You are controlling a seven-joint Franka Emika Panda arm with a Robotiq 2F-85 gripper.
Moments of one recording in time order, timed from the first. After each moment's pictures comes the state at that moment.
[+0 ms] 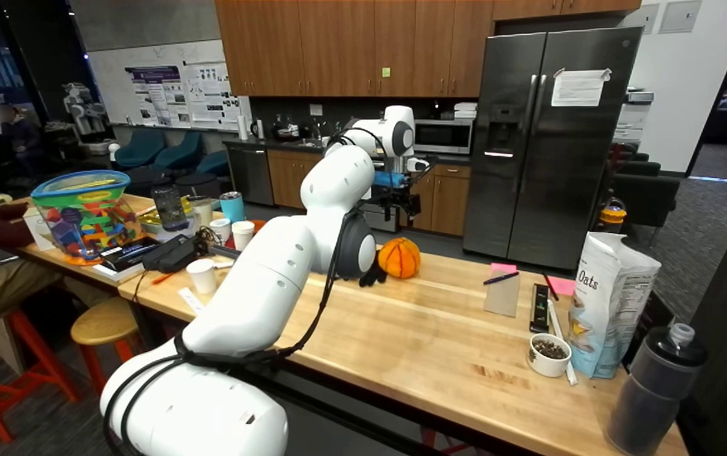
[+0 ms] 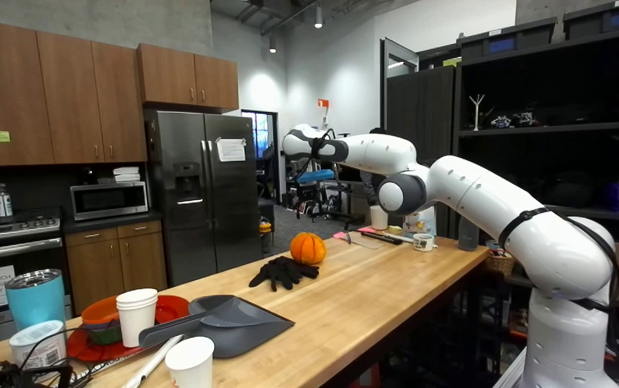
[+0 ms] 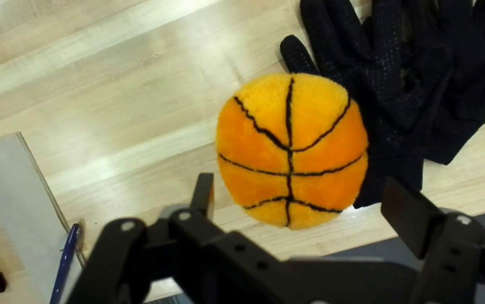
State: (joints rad) arm 0.06 1.03 -0.04 -0.38 -0.02 1.34 0.36
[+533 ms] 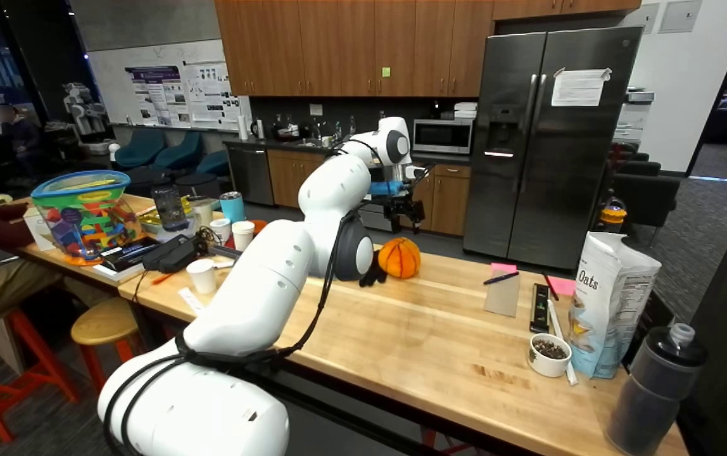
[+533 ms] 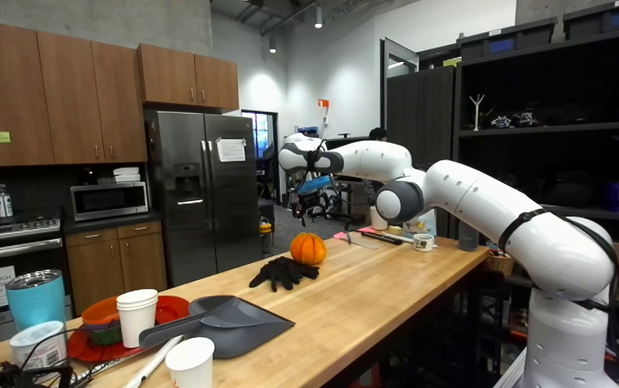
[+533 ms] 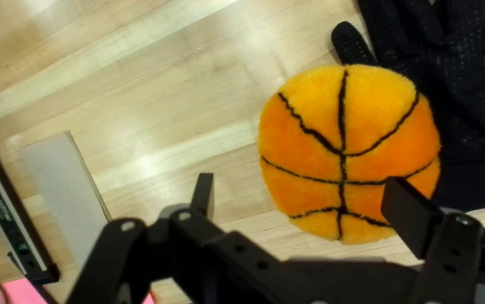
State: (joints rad) arm 0.10 1.07 -0.10 -0.37 -0.12 1.34 0.39
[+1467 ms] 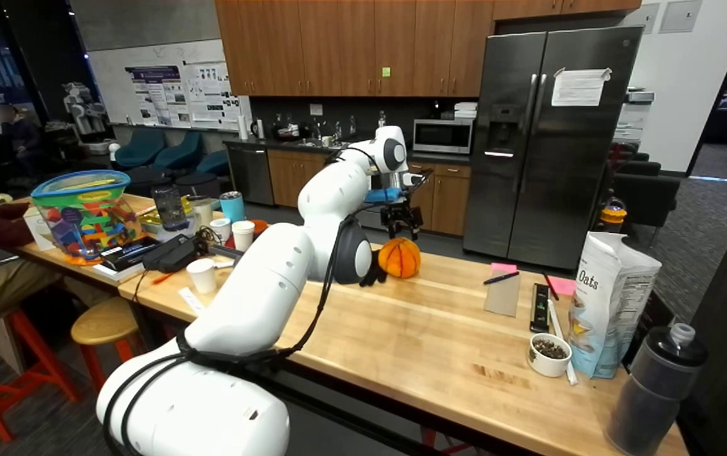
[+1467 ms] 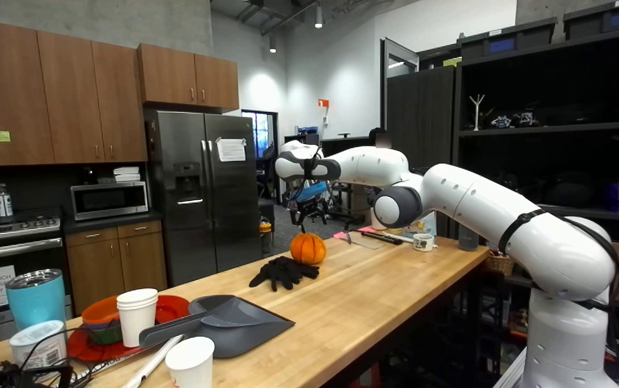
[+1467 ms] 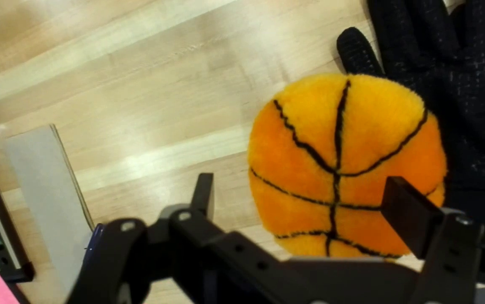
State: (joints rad) arm 0.12 1.11 -0.10 -0.37 -0.12 1.35 0.34
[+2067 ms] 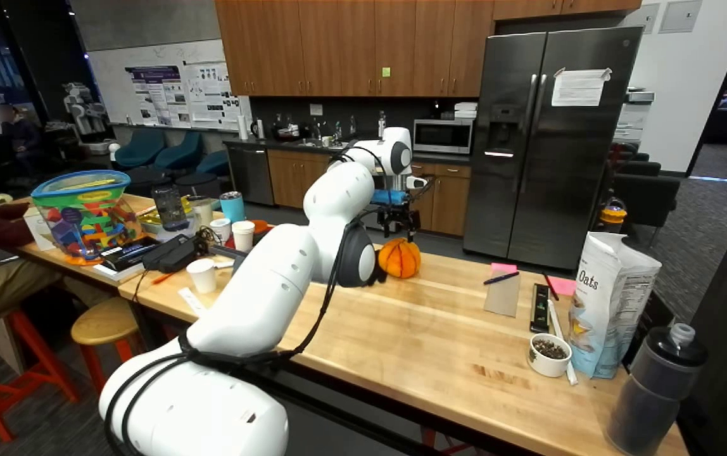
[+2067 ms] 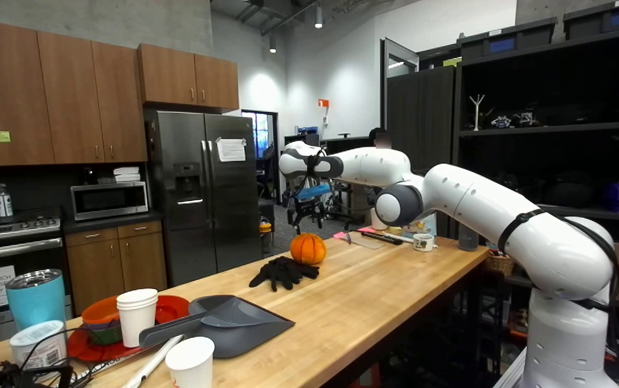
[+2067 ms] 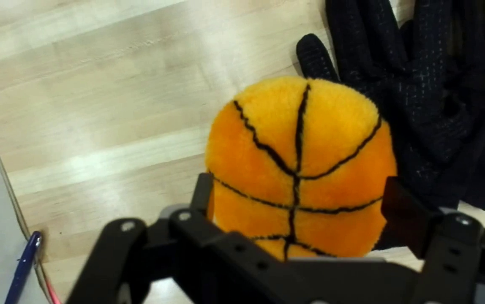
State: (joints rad) arm 0.08 1.11 -0.04 -0.38 -0.04 1.37 0.28
